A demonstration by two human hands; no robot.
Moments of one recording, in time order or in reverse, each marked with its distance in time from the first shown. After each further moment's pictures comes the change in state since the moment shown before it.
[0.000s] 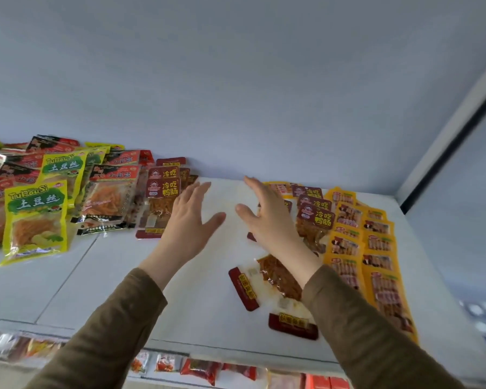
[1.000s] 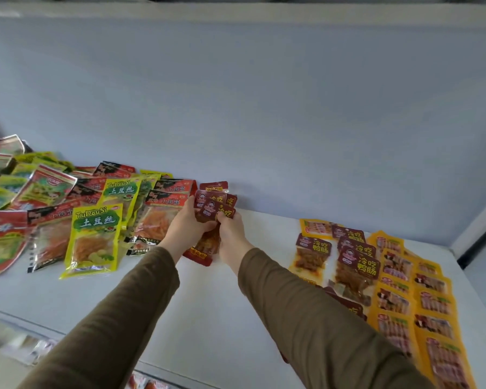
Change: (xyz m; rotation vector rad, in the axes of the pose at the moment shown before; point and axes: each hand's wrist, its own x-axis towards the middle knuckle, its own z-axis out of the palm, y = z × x) left_hand 0.078 -0.084 -0.049 -0.051 0.092 -0.366; right_hand 0.106 -0.064 0.152 1.073 -0.057 0.659
